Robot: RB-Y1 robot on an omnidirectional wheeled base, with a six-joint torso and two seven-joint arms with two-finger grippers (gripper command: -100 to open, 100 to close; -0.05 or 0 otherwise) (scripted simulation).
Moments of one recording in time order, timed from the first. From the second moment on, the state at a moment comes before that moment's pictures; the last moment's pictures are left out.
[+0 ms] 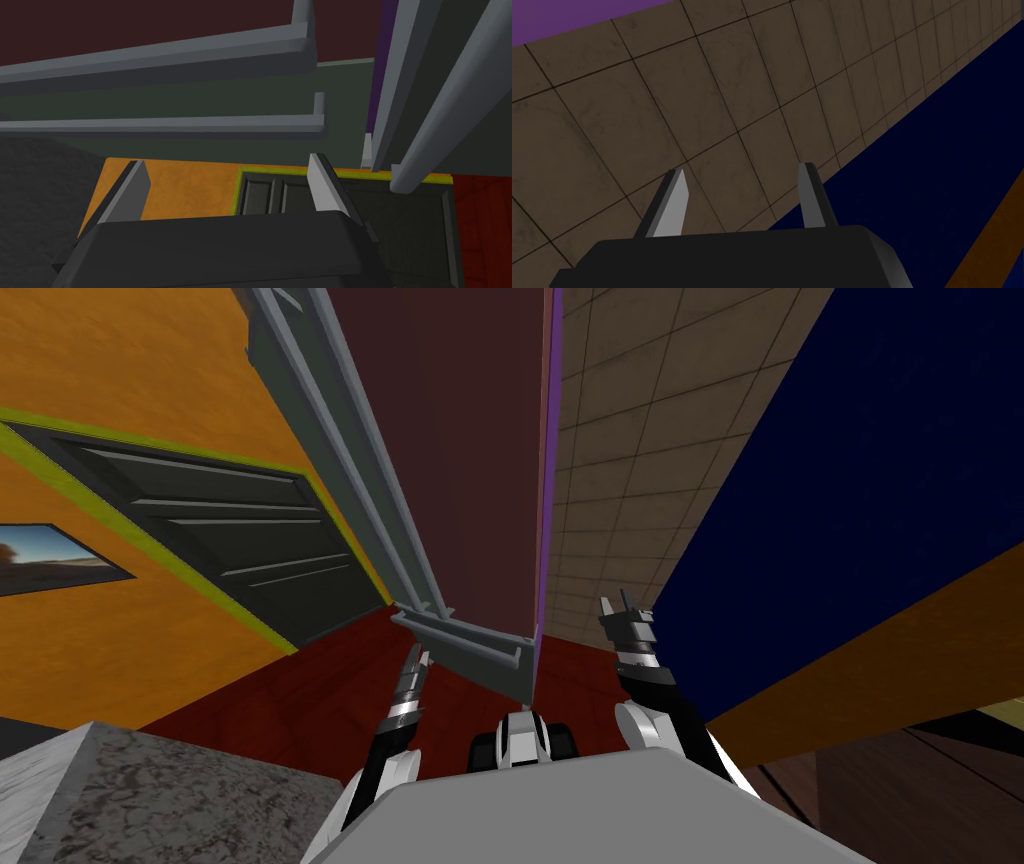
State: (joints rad) left arm 0.37 0.19 0.07 -1.55 0.12 -0.72 -0.08; right arm 0.53 0.00 -0.01 -2.27 -0.08 -0.43 -0.15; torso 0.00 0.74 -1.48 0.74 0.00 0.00
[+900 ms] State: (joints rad) left arm 0.32 0.19 0.10 -1.31 0.13 -0.84 -0.07; right arm 0.53 0.00 -0.01 -2.27 -0.08 -0.43 -0.15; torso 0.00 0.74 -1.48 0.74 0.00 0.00
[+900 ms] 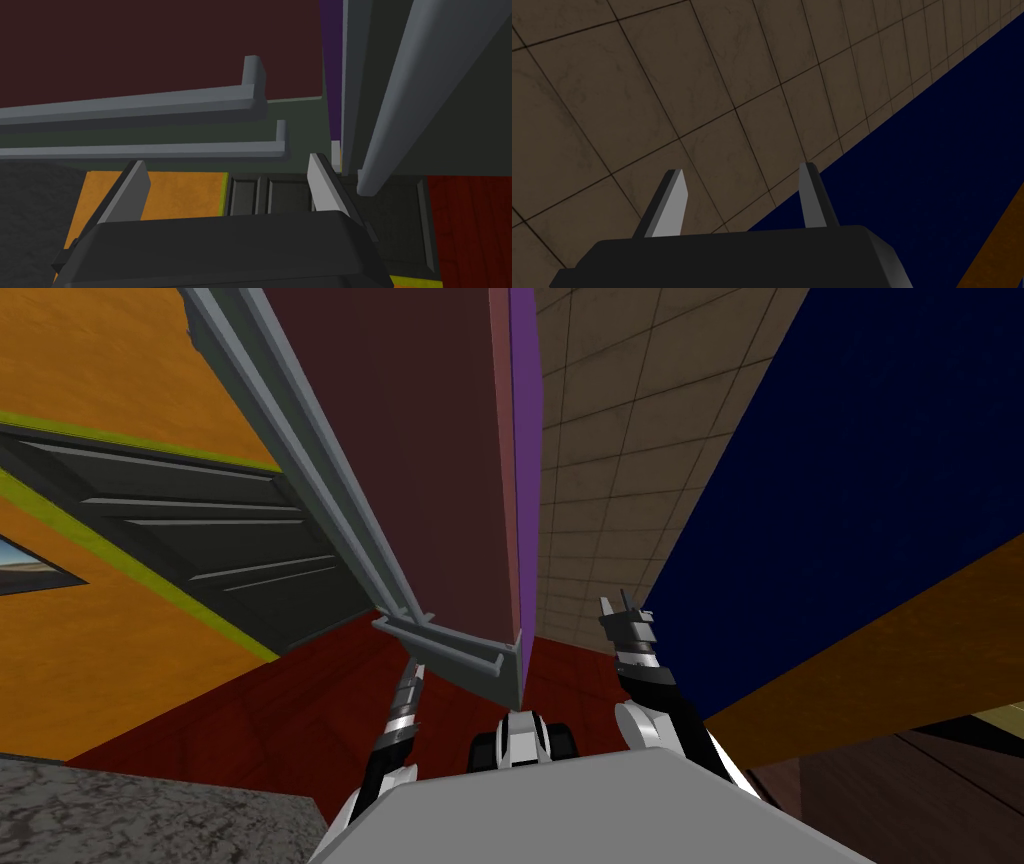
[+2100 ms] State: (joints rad) left arm 0.25 0.13 0.15 -0.95 0.14 -1.02 -0.08; right arm 0.53 0.00 -0.01 -2.27 -0.08 -0.43 -0.15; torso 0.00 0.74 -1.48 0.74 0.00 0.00
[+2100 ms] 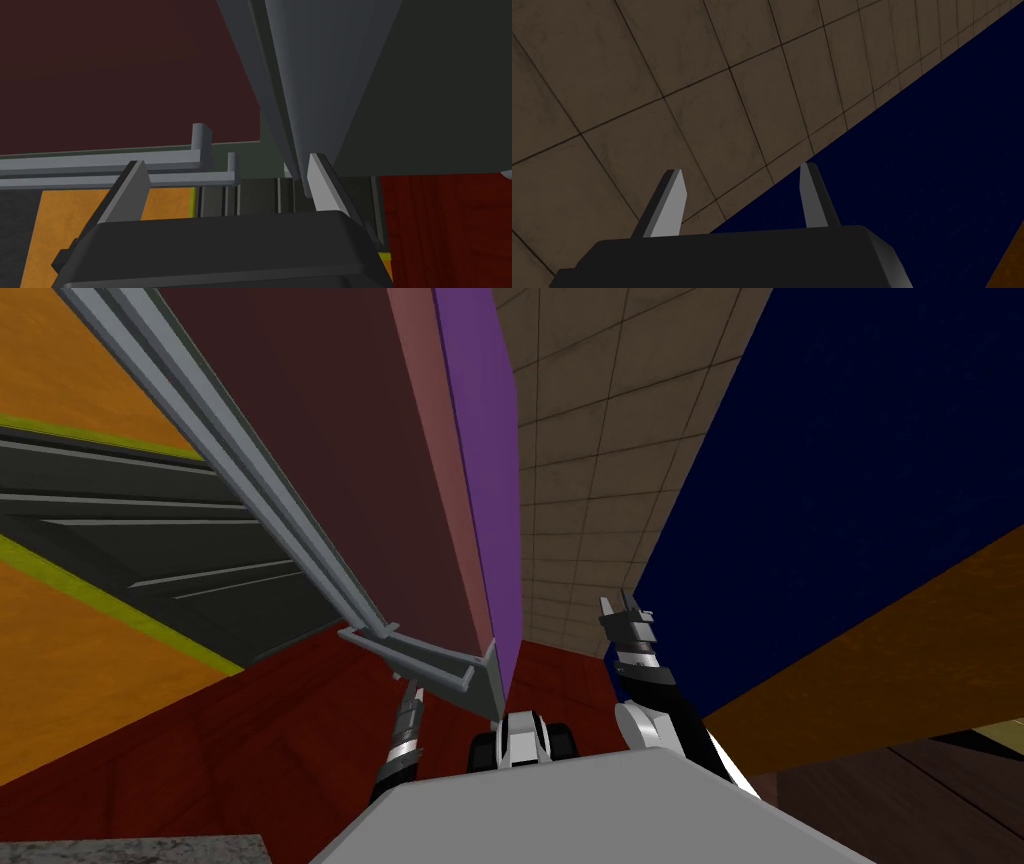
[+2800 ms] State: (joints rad) left arm 0.23 0.05 0.17 -0.77 0.15 -1.10 -0.08; right arm 0.53 0.00 -0.01 -2.27 -0.08 -0.43 -0.15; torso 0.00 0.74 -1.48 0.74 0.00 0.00
